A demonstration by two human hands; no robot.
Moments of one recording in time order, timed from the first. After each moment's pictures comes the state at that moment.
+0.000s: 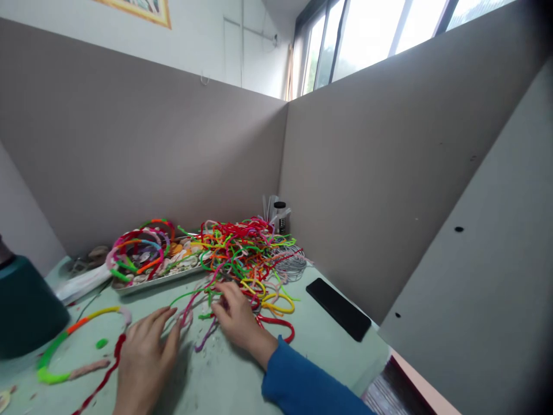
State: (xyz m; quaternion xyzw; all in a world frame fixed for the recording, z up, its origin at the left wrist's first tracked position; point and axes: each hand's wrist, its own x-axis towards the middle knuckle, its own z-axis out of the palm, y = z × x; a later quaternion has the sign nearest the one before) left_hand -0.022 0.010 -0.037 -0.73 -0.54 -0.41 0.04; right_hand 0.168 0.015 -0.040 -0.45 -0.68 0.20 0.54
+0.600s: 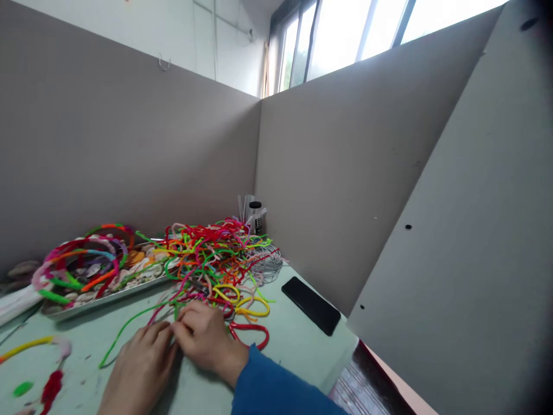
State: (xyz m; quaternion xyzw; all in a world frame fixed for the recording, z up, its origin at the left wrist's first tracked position) left_hand 0.016 0.025 -0.051 -0.86 -0.44 -0.23 0.10; right_hand 0.170 0.006 -0.032 -0.48 -0.77 0.04 0.42
